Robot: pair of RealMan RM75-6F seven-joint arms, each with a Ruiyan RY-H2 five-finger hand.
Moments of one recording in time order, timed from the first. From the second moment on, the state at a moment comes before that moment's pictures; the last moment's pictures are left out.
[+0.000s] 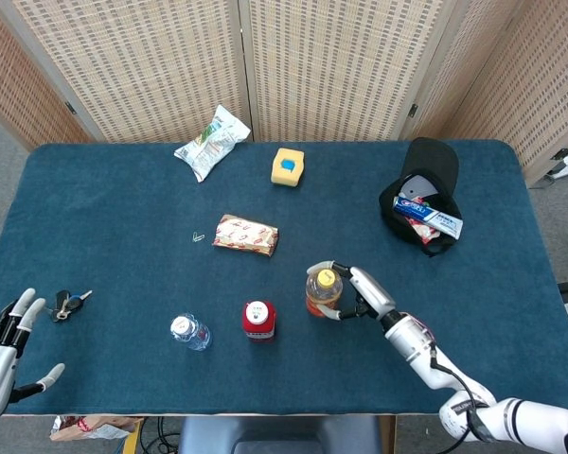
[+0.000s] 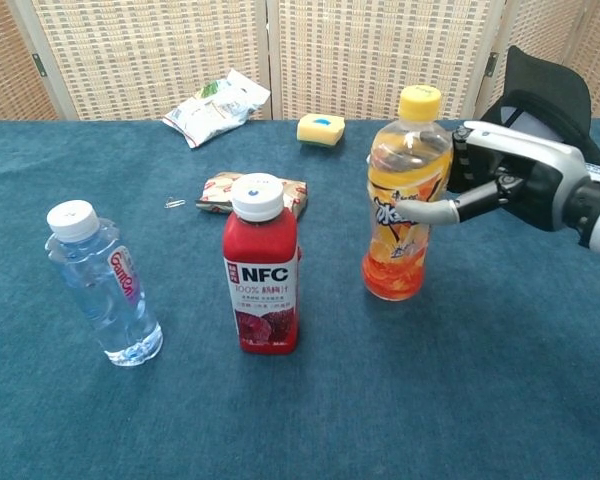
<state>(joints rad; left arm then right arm) 0.00 -1.04 0.02 -1.75 1.65 1.60 0.09 0.60 -1.47 0.10 -1.52 -1.50 1.01 0.77</state>
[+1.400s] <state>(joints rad) 0.00 -1.05 0.02 -1.74 1.65 1.60 0.08 0.58 -1.45 -0.01 -1.51 -1.59 1.05 0.79</state>
